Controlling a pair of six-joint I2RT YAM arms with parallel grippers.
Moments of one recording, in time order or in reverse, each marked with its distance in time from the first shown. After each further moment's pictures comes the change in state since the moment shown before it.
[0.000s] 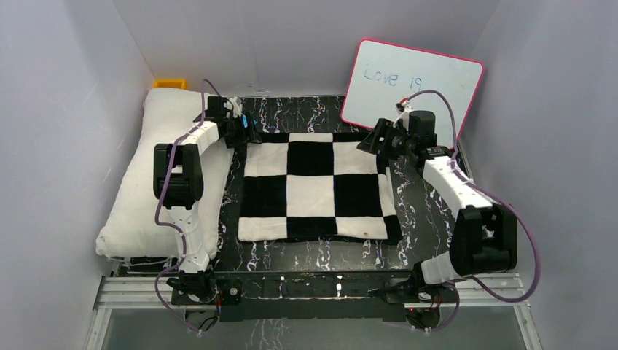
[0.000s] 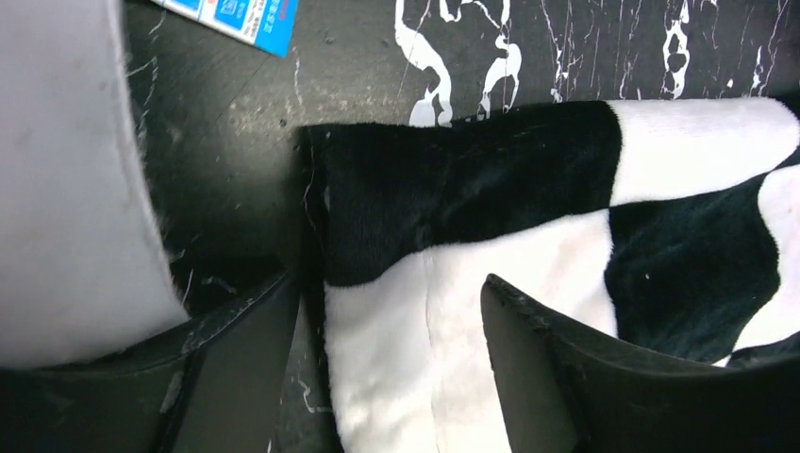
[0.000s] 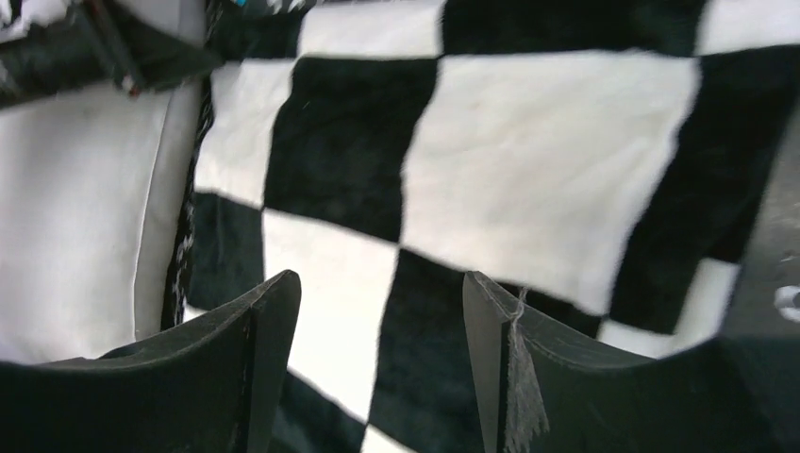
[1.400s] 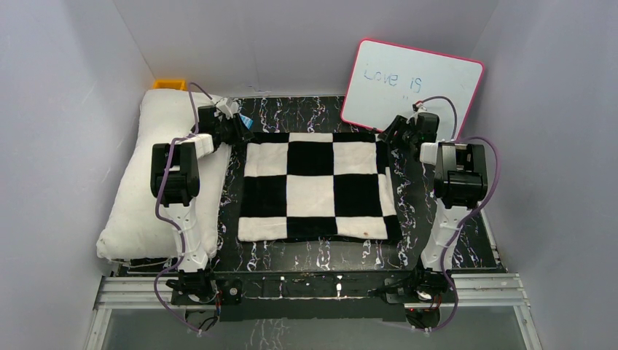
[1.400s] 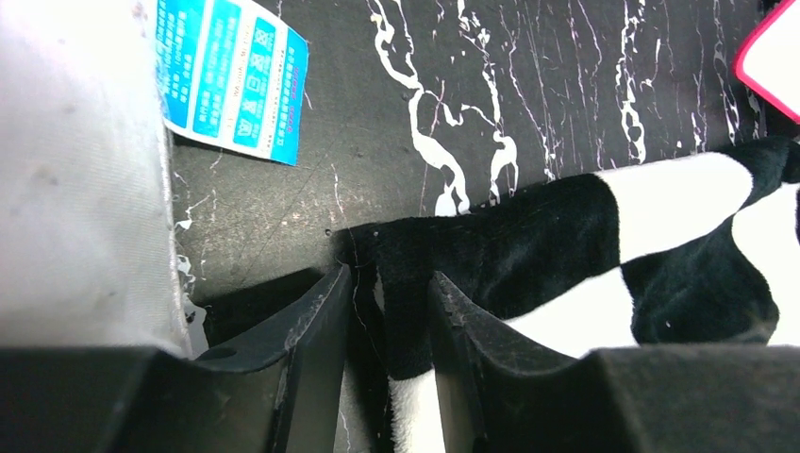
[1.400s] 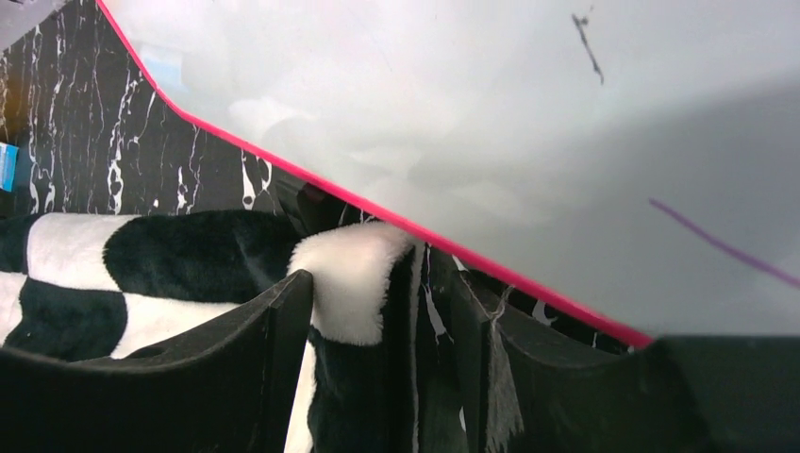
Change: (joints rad) left arm 0.072 0.065 -0.157 0.496 0.157 -0.024; right arm -0.251 0.684 0.167 0.540 0.065 -0.018
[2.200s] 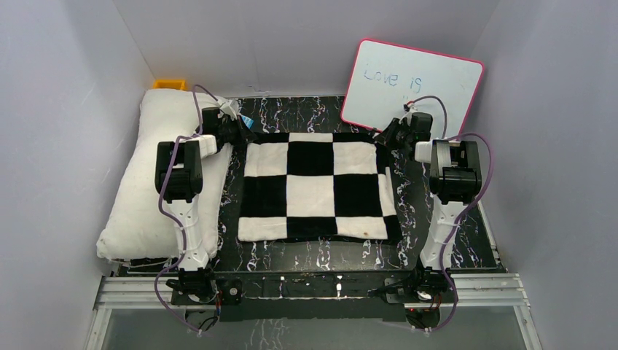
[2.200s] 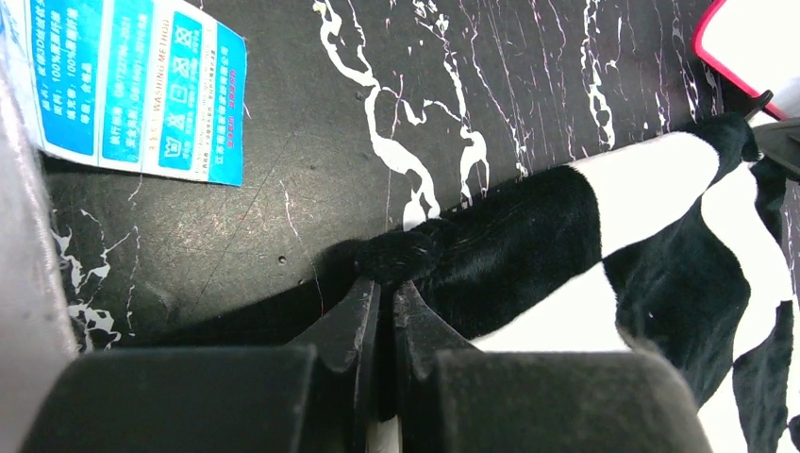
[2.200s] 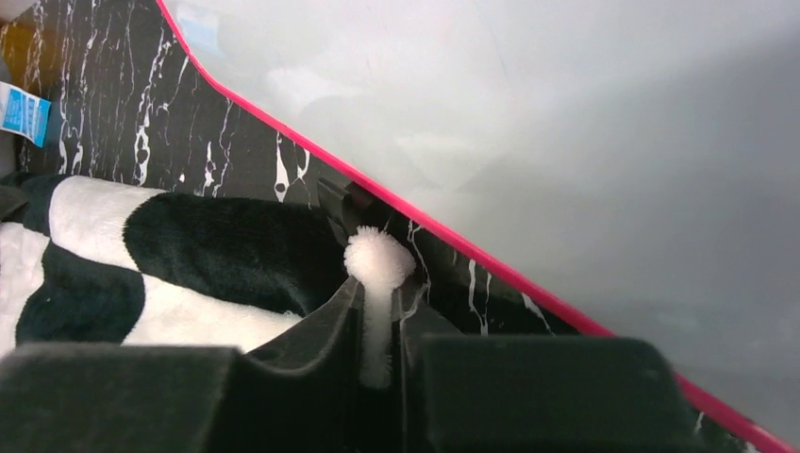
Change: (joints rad) left arm -0.011 0.071 0.032 0.048 0.113 -0.023; right arm 0.034 0.078 0.060 0.039 -0.095 -0.007
